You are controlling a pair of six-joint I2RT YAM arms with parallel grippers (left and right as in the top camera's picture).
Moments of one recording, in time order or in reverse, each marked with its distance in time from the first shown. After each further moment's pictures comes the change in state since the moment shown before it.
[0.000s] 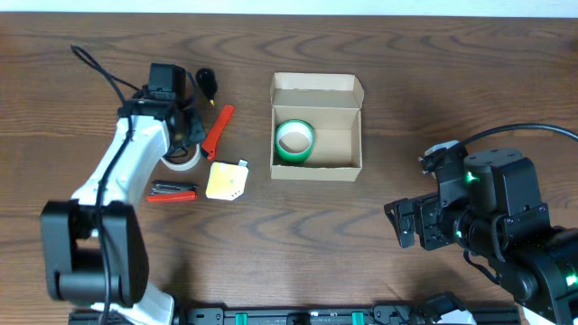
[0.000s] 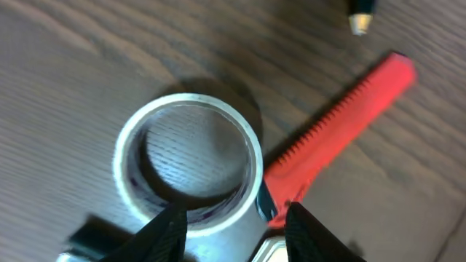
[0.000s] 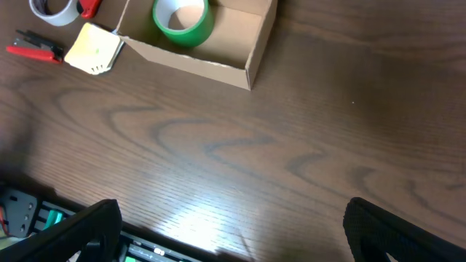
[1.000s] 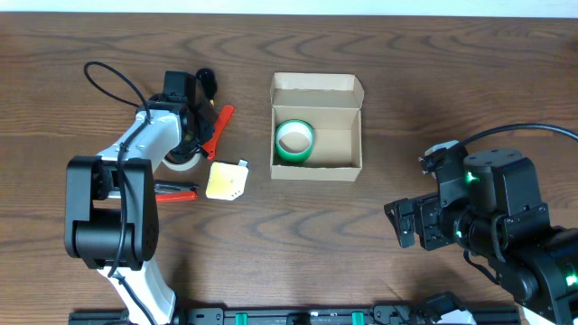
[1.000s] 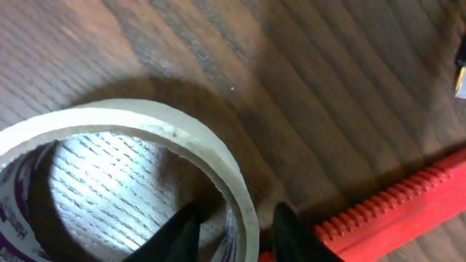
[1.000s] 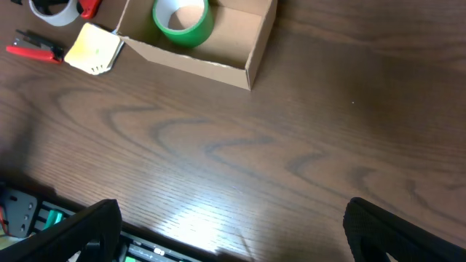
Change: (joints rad) left arm 0.000 0.191 -0.003 0.154 0.031 -0.304; right arm 0.000 0.000 0.000 0.000 0.000 0.000
